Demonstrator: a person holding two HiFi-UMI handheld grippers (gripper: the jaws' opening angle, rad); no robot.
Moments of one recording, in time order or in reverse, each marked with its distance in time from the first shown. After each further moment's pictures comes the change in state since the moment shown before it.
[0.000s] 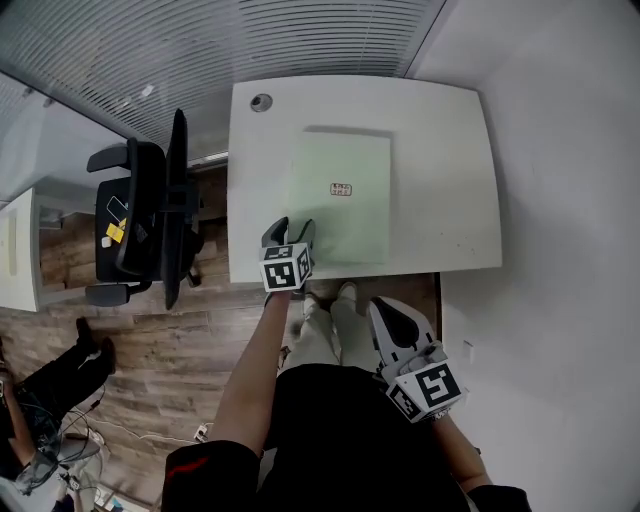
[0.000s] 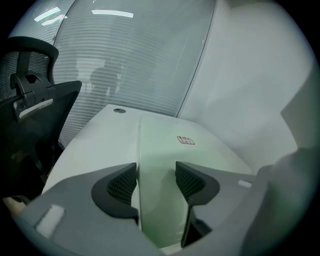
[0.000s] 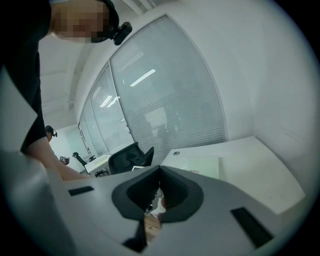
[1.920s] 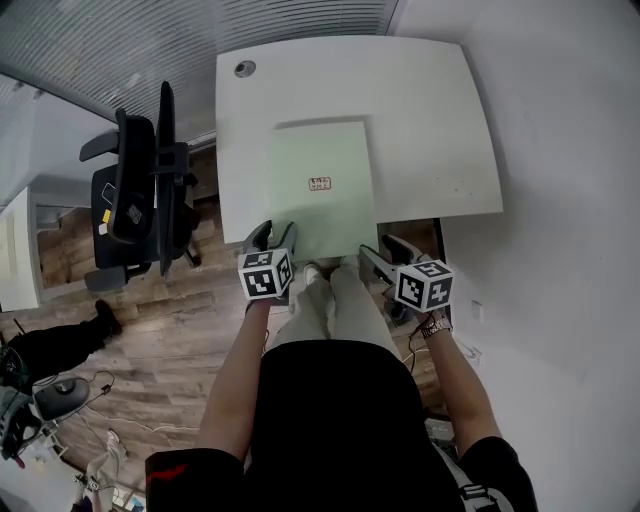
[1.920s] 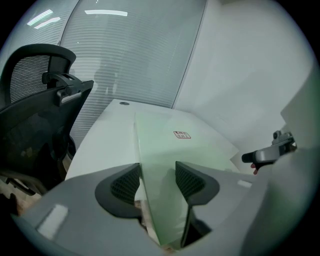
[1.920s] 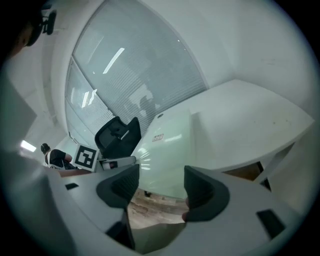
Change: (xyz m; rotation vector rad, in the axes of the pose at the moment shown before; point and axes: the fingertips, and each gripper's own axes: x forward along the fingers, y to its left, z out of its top) left arm -0.092 0.002 -0.082 0.049 0.062 -0.008; right arm 0.023 -0.079 -0.178 0.308 0.279 -0.011
